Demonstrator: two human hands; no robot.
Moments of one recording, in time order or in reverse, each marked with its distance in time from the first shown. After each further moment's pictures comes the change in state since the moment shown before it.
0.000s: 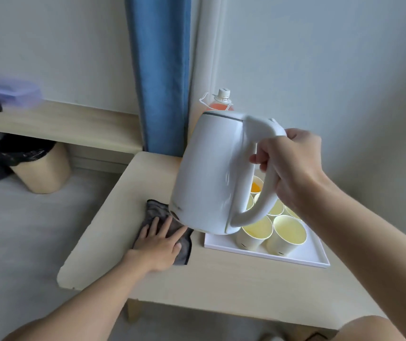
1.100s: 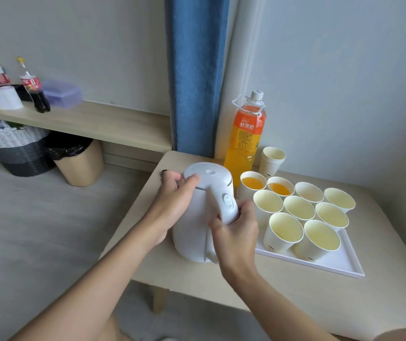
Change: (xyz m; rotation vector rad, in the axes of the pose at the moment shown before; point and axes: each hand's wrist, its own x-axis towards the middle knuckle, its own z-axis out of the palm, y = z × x) left_hand -0.085 0.004 -0.117 -1.308 0.498 -0.116; right_hand -0.087 0.118 0.093 0.030 -0.054 -0.034
